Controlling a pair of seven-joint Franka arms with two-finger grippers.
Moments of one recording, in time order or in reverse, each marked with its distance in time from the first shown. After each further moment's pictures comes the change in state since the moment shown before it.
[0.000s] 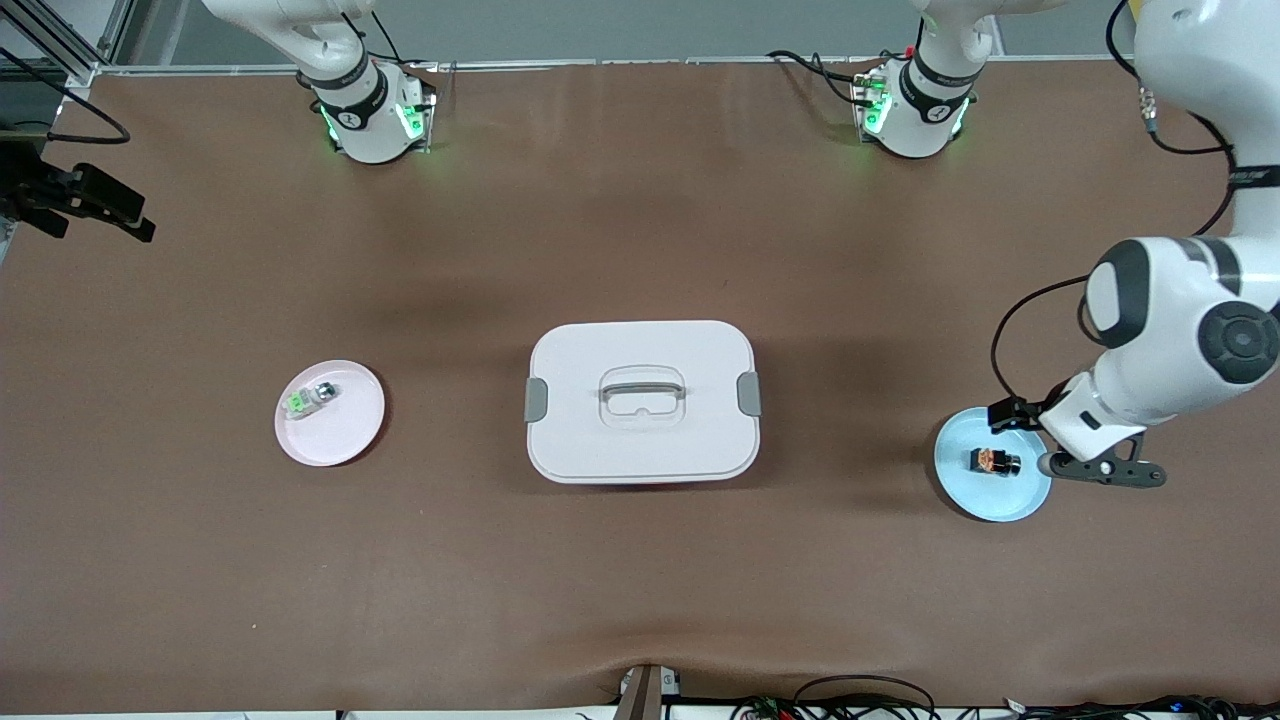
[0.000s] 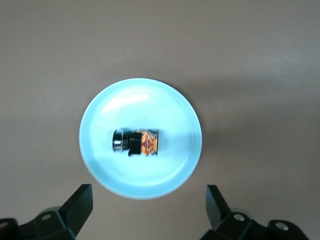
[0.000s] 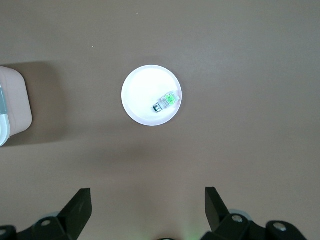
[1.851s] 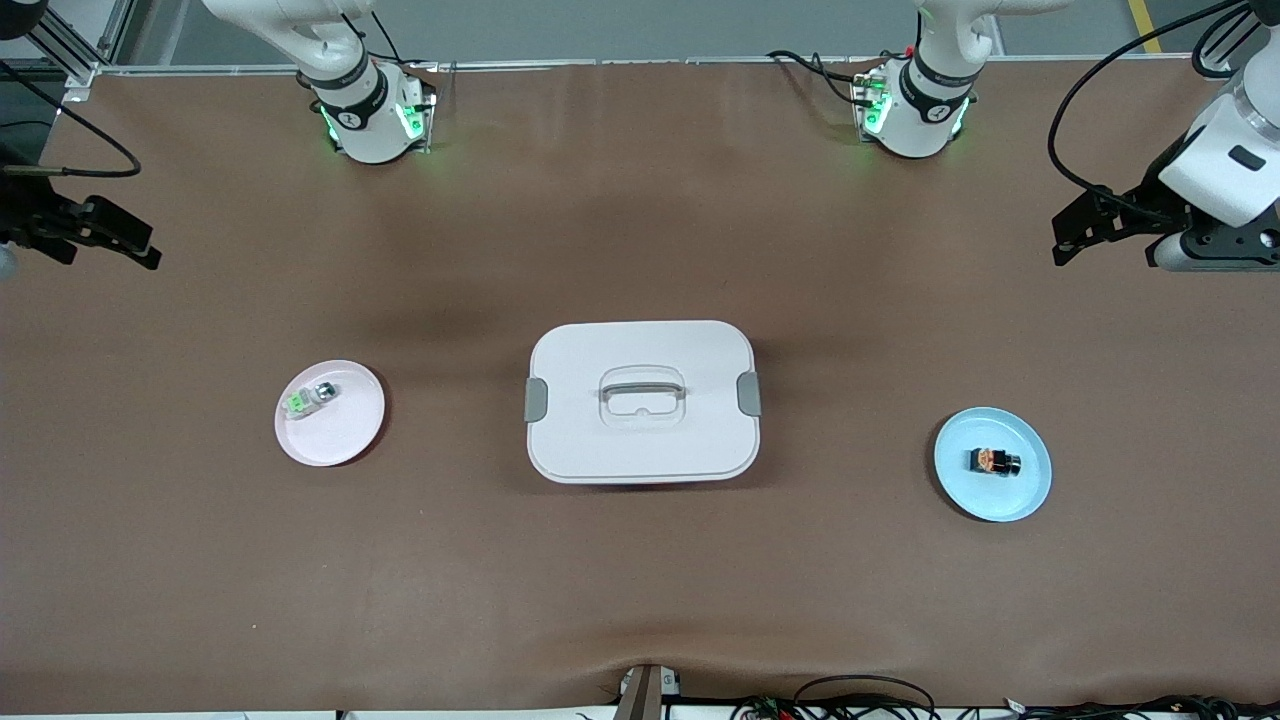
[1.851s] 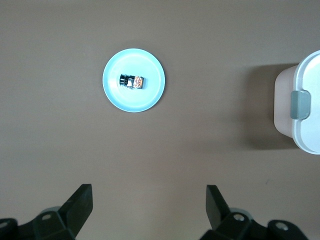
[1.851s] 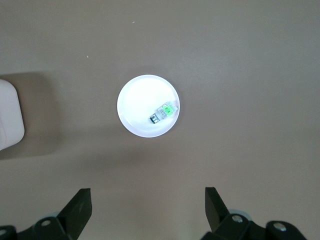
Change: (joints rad) left arm -0.080 -0.480 -0.016 0.153 -0.049 -0.637 -0.175; right arm 0.006 0.012 -0.008 -0.059 -0.008 0.093 0.003
